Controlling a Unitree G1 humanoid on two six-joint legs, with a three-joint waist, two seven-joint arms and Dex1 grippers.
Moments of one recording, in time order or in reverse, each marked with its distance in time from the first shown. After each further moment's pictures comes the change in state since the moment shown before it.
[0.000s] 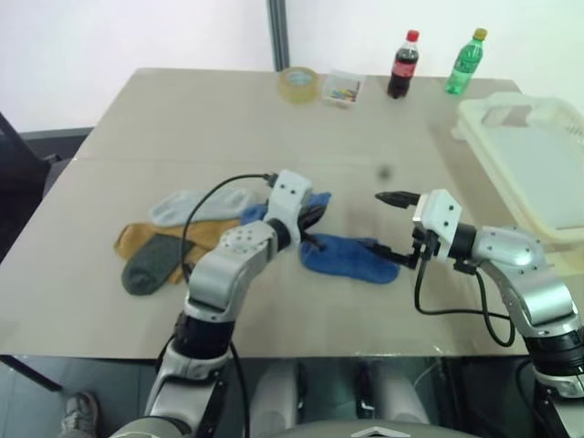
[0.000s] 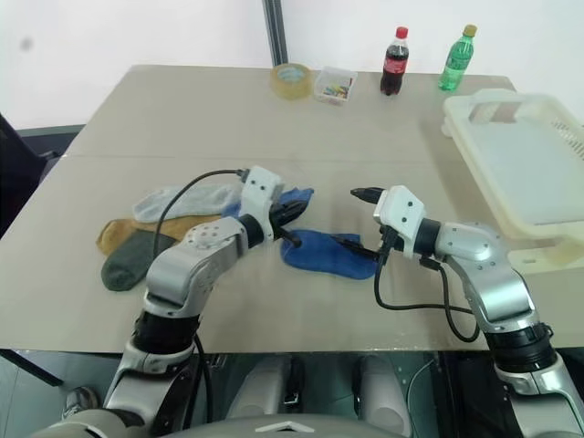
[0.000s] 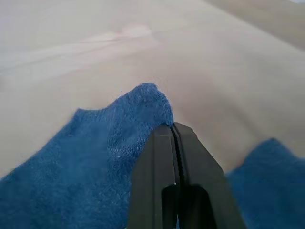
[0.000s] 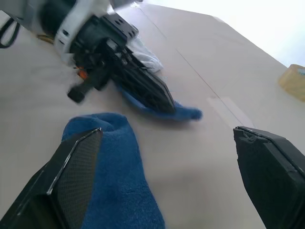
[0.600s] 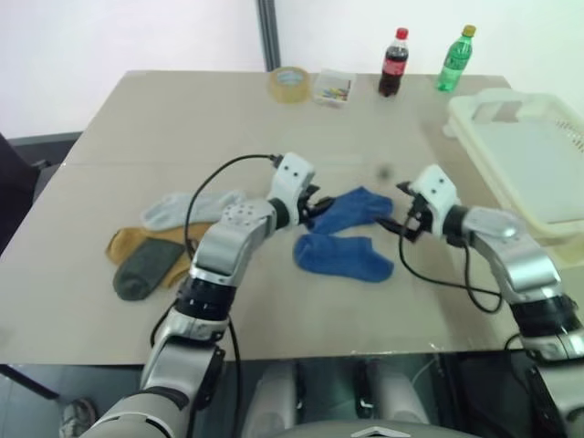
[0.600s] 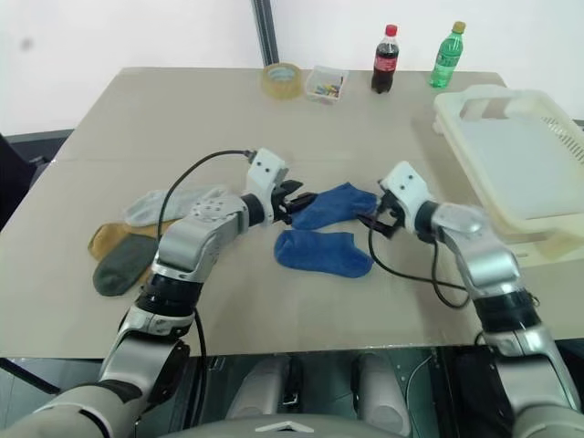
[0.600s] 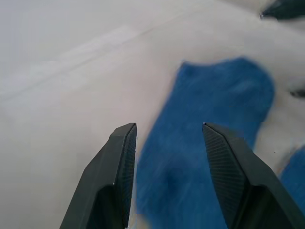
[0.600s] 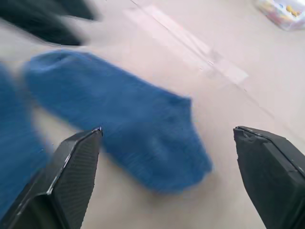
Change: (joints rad) left arm -0.074 0.119 0.020 0.161 0.025 -0.102 -0.125; right arm -0.307 0.094 0.069 0.466 -0.145 0.142 -0.137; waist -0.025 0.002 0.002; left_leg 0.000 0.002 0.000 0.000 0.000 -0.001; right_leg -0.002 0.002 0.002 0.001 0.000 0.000
